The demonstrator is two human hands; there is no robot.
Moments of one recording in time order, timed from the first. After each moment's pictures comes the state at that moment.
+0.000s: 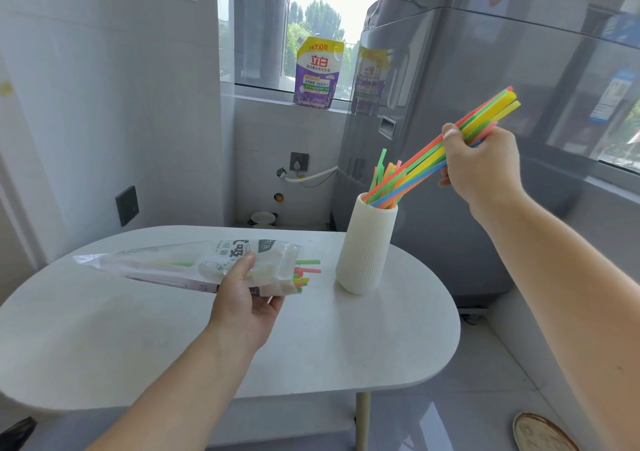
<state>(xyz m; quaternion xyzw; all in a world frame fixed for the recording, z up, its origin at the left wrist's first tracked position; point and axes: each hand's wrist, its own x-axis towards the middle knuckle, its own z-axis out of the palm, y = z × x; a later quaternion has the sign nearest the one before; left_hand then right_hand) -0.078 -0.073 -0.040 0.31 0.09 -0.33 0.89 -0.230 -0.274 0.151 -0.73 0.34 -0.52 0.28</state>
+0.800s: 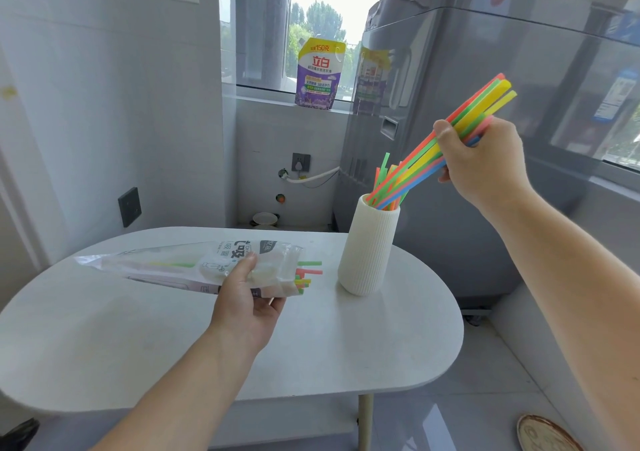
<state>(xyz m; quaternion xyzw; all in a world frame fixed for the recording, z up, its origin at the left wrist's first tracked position) -0.078 -0.072 -0.039 0.31 0.09 -0.33 0.89 -0.232 -0.271 0.155 -0.78 0.28 -0.51 0.25</state>
